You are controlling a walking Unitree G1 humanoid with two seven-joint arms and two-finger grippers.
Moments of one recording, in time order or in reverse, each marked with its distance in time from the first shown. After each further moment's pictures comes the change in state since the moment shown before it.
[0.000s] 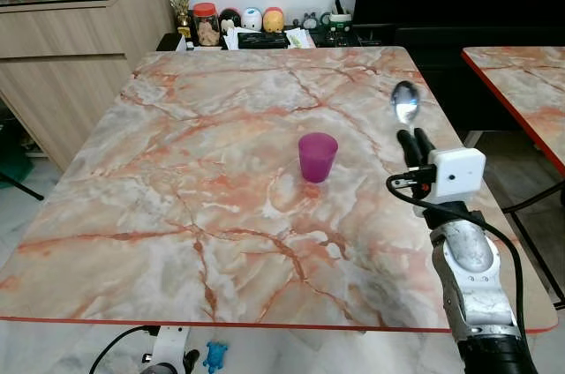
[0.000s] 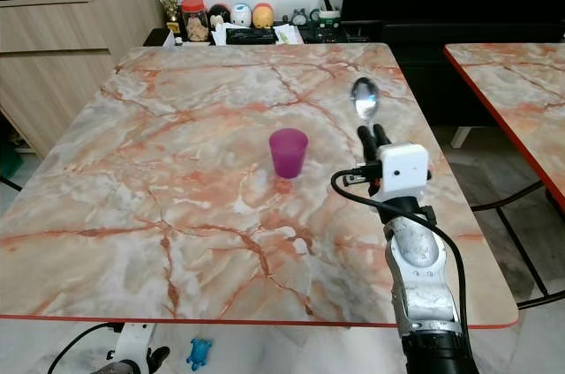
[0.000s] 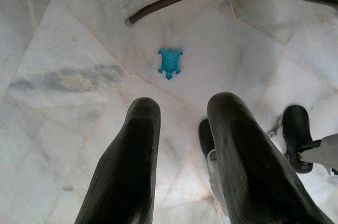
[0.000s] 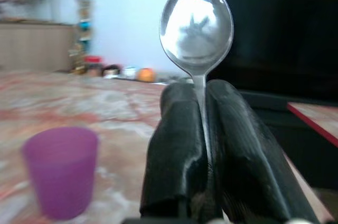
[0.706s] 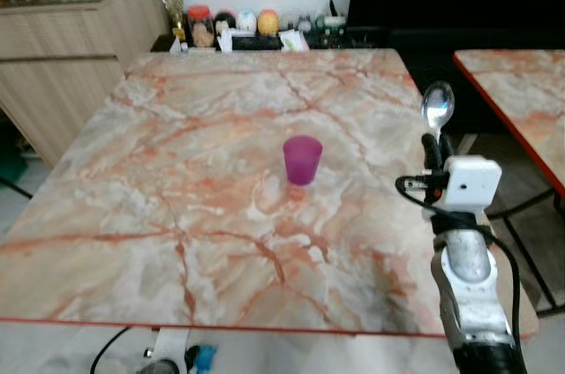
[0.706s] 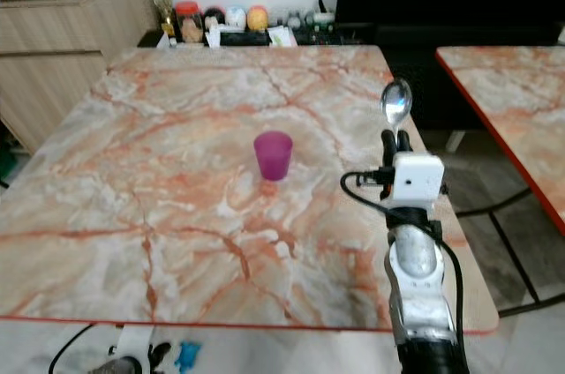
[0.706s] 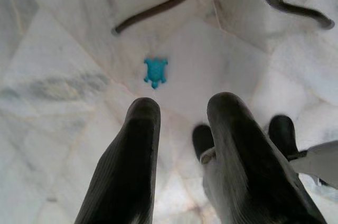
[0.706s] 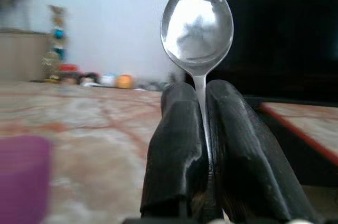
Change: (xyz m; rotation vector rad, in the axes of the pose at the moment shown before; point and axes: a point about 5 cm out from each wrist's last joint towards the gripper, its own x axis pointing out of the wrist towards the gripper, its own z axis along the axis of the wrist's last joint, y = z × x) left arm 0.000 0.003 0.001 0.016 -0.016 0.005; right arm -0.001 0.008 -0.003 0.009 -0.023 -0.062
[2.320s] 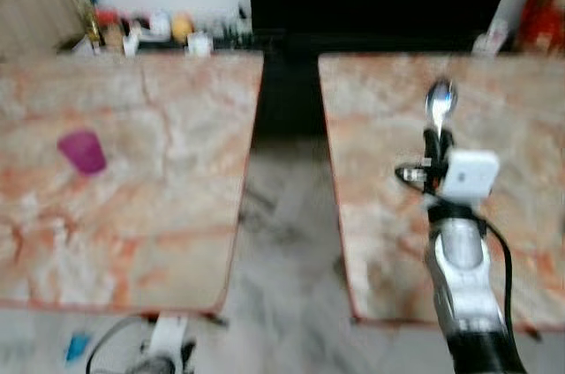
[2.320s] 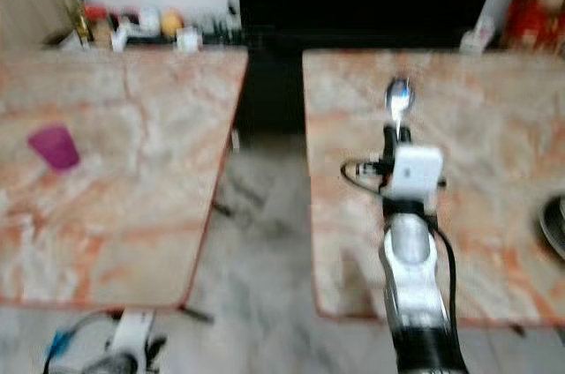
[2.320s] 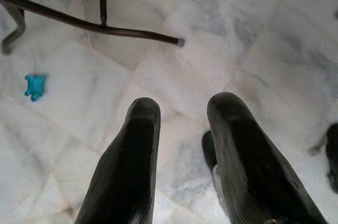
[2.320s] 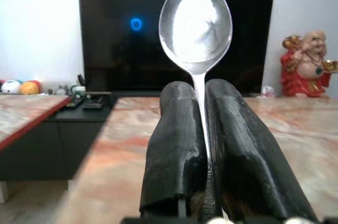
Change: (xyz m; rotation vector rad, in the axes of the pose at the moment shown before) left arm 0.002 0.005 0.013 0.017 -0.032 0.017; right arm 0.008 -0.015 -0.003 -0.011 0.010 -0.084
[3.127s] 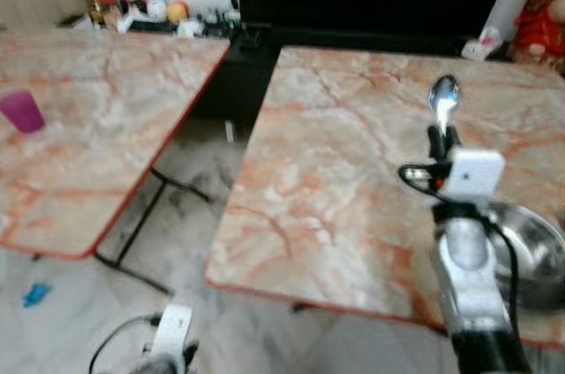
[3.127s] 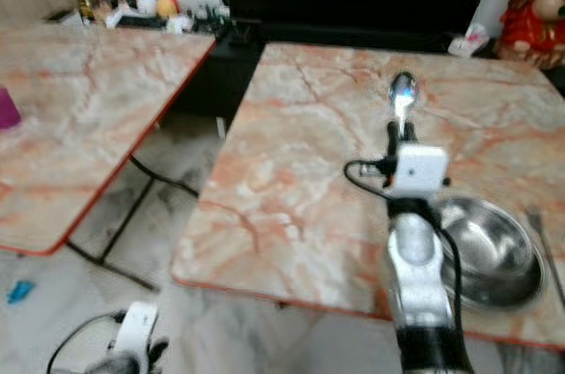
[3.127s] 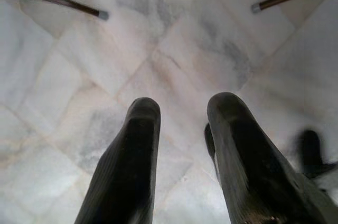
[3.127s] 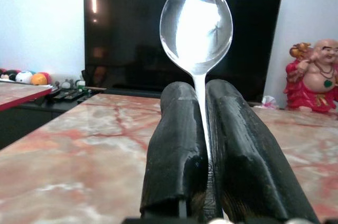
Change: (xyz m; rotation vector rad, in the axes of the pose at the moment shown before) left arm -0.001 -0.002 -0.005 -0.001 0.015 -0.011; right arm 0.001 0.003 0.005 -0.012 -0.015 0.030
